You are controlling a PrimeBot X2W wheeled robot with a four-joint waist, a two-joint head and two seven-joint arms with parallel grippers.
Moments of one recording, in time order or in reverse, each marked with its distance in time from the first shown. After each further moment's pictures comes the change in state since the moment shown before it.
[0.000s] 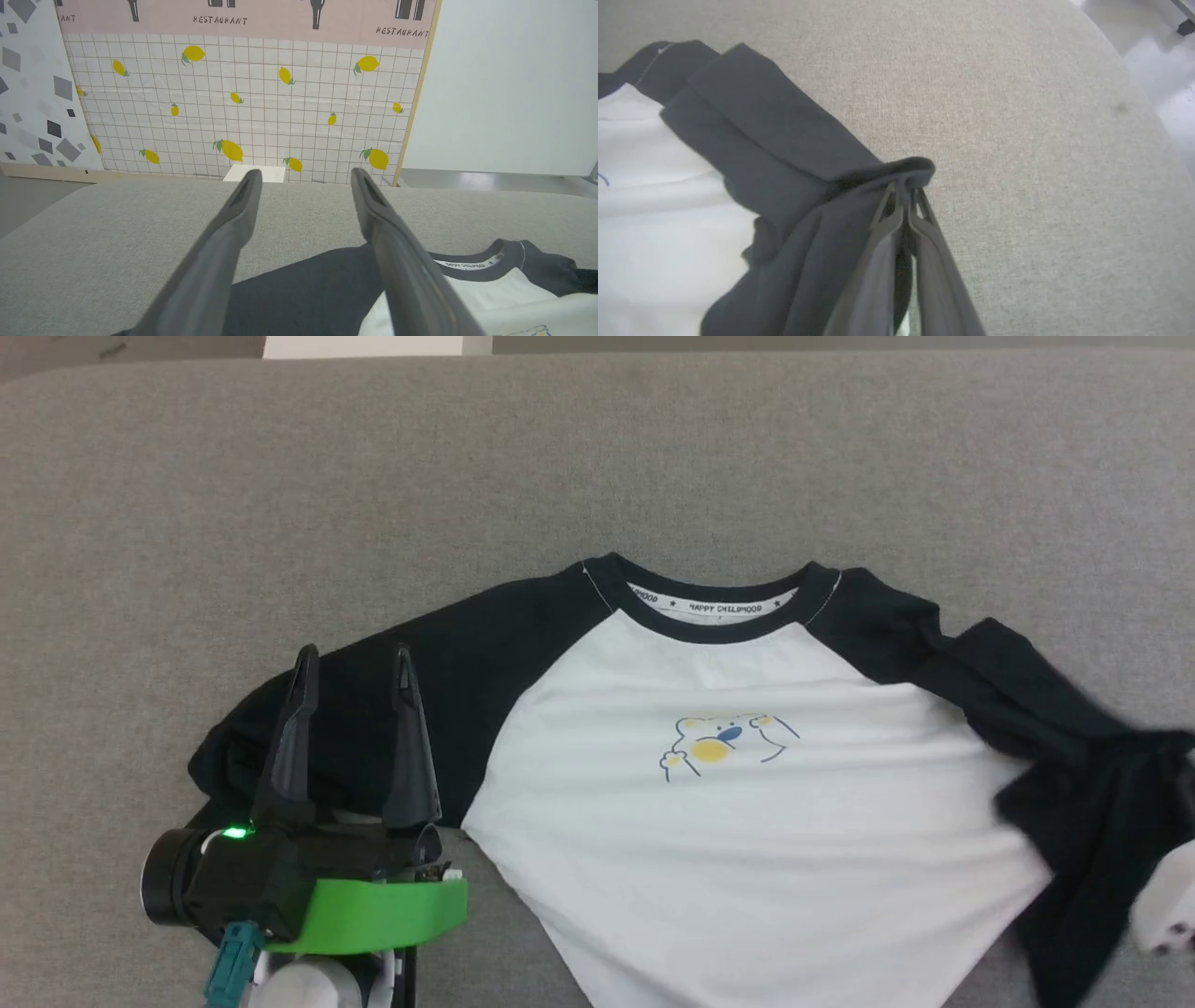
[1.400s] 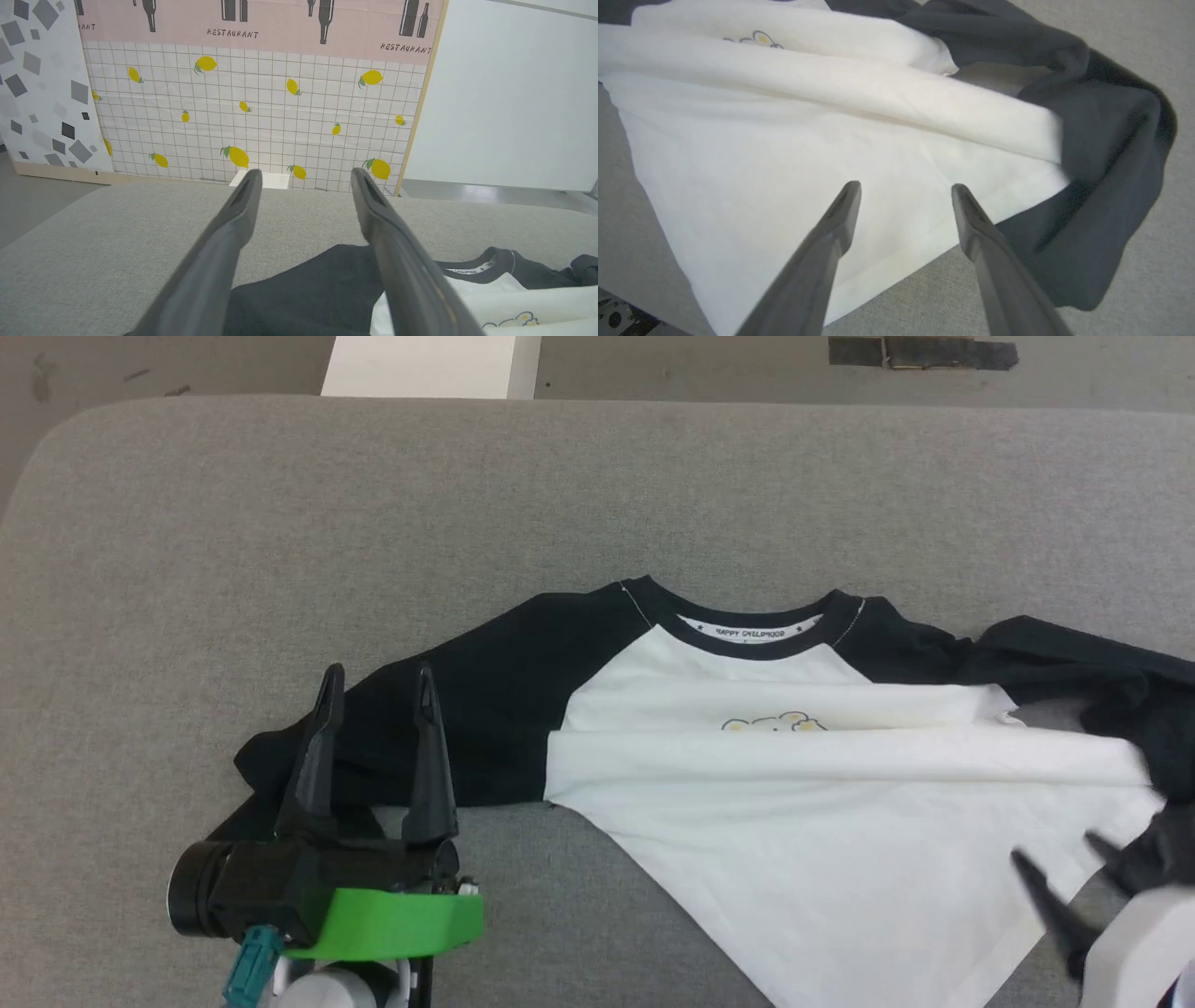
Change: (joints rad) left arm 0.016 -0.020 -0.012 0.030 -0.011 -0.017 0.000; right arm 0.143 -0.215 0.220 -0.185 0.189 0.000 0.245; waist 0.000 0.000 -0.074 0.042
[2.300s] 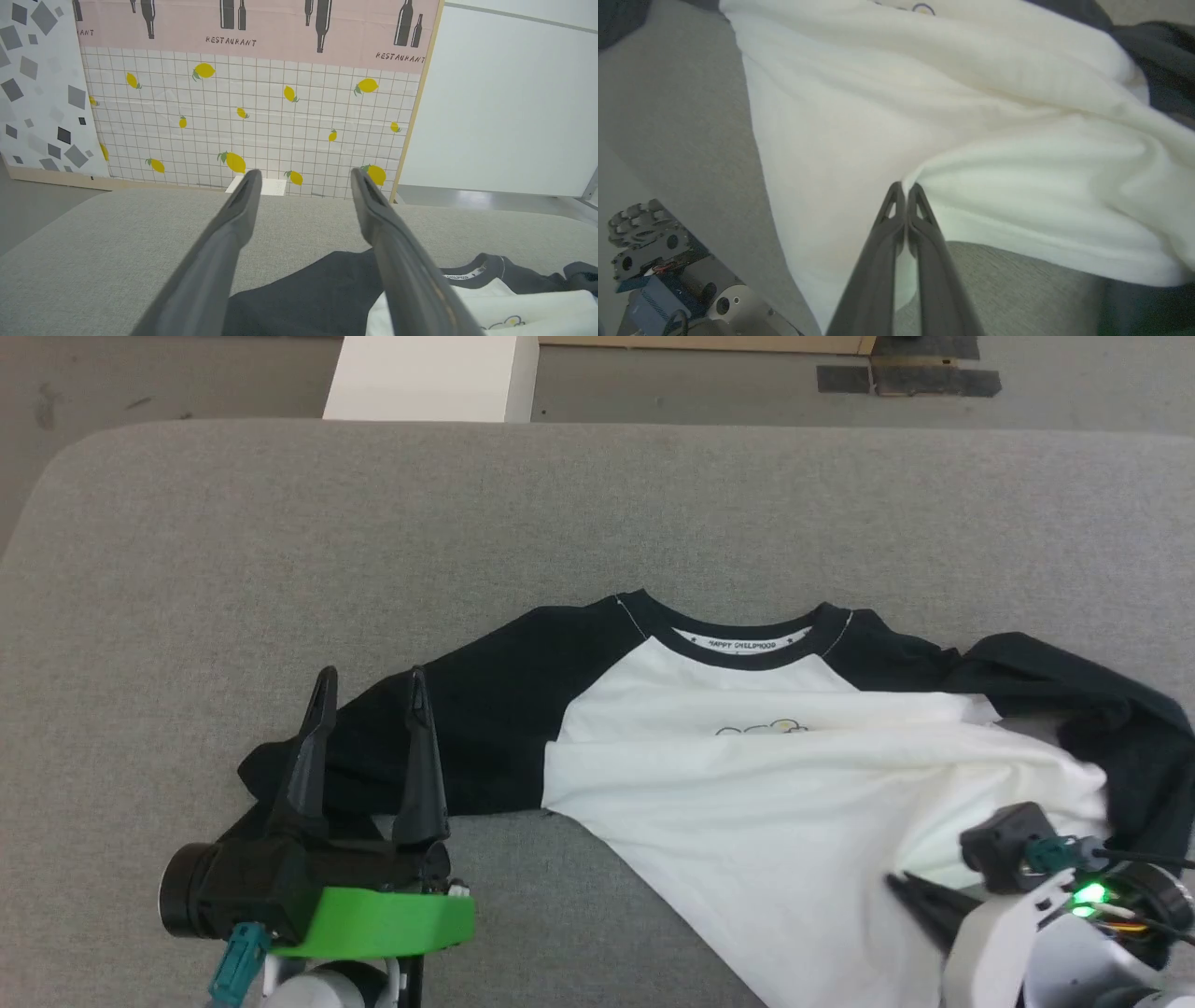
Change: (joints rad) left arm 0.006 0.024 0.002 -0.010 -0.026 0.000 0.018; right arm -0.116 -0.094 0.348 0.114 0.037 0.000 -0.004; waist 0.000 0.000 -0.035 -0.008
